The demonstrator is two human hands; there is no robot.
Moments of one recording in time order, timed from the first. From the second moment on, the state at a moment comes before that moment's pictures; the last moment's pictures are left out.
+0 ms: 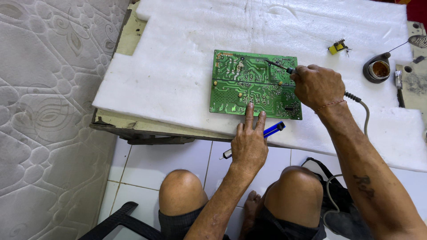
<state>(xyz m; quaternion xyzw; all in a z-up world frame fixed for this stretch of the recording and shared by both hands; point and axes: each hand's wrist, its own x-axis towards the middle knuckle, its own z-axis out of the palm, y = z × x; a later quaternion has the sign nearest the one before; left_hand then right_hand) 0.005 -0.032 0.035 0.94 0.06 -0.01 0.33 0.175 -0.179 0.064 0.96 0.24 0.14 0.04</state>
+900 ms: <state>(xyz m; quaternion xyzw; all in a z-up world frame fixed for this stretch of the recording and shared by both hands) 0.005 -0.034 0.032 0.94 0.06 -0.01 0.33 0.142 -0.168 0.059 0.97 0.21 0.11 0.02</state>
